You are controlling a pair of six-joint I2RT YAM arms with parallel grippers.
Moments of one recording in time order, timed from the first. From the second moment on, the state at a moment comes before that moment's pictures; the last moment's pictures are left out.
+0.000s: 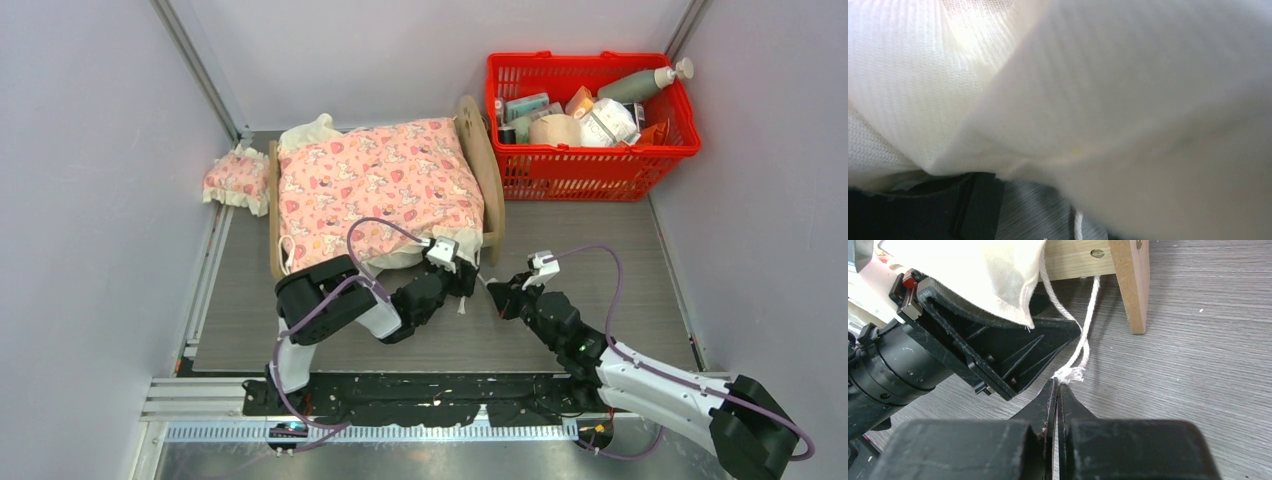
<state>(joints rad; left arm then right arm) -1.04 1.97 0.67 1.16 -0.46 -0.31 0.81 0.73 0.08 0.40 0.28 0.50</state>
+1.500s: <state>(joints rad) -1.07 1.83 0.38 1.46 -0.34 -0.40 0.81 1.27 0.33 0.64 0.17 0.41</state>
